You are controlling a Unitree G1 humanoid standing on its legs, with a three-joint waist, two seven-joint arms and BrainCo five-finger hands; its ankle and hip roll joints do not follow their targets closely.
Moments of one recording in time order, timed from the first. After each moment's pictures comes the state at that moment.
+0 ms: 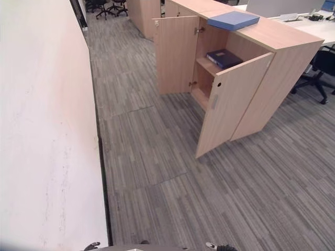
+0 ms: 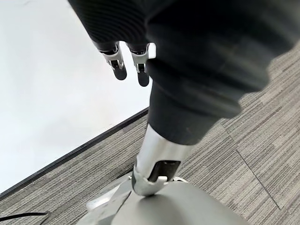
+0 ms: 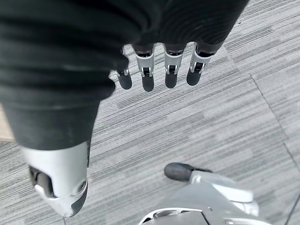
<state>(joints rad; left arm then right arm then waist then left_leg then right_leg) 0.04 0.20 -0.23 1.25 -0.04 0.03 0.14 -0.01 -0.24 0.11 1.31 0.18 0.08 -0.17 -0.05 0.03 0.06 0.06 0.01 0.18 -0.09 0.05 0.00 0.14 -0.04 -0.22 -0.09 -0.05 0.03</state>
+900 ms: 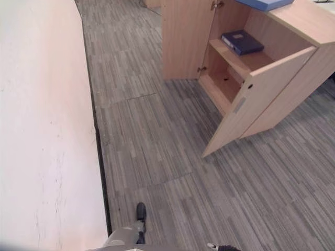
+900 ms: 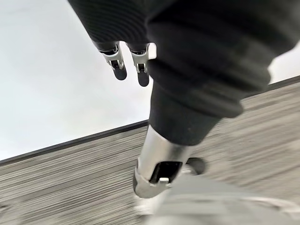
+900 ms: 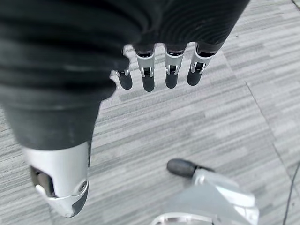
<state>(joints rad) 0.03 0.21 -0.07 1.31 -0.15 0.01 0.14 -0.04 -0.23 0.11 1.40 0.15 0.08 -0.14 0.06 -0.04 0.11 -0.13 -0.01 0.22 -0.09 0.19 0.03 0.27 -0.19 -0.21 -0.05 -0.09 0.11</state>
